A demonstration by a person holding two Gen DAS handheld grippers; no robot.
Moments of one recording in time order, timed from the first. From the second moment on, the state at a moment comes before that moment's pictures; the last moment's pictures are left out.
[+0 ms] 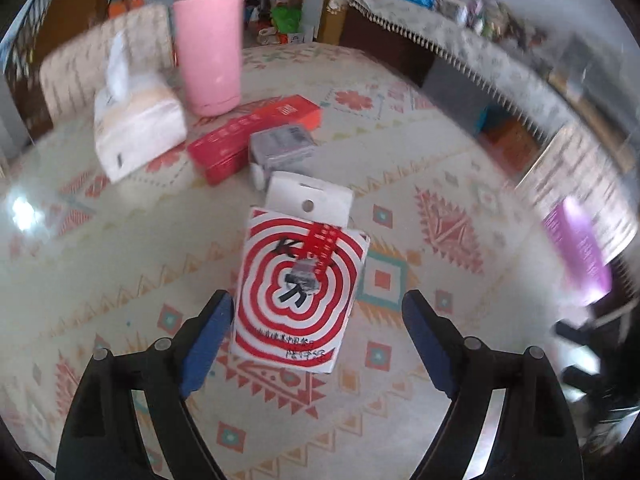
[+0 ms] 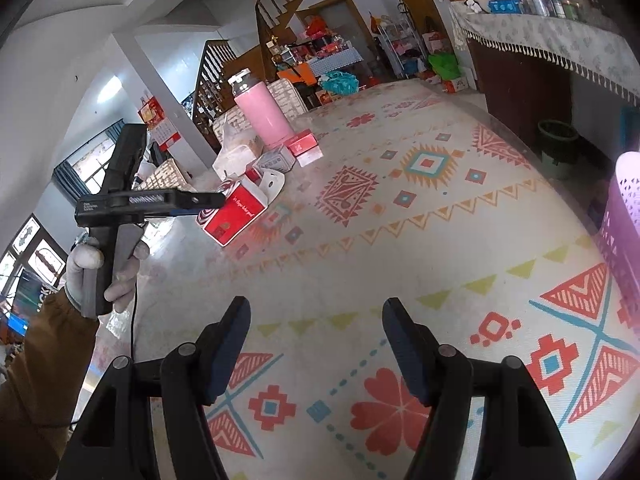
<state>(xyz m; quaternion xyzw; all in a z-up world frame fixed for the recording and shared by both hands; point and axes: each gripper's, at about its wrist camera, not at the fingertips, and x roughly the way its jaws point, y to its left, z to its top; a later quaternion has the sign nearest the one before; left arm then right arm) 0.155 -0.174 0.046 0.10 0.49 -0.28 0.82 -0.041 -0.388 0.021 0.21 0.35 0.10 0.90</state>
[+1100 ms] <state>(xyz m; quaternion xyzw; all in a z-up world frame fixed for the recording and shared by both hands) 0.058 -0.011 0.051 -0.05 0.44 -0.10 0.89 0.106 -0.272 0.066 0.20 0.44 0.13 0.86</state>
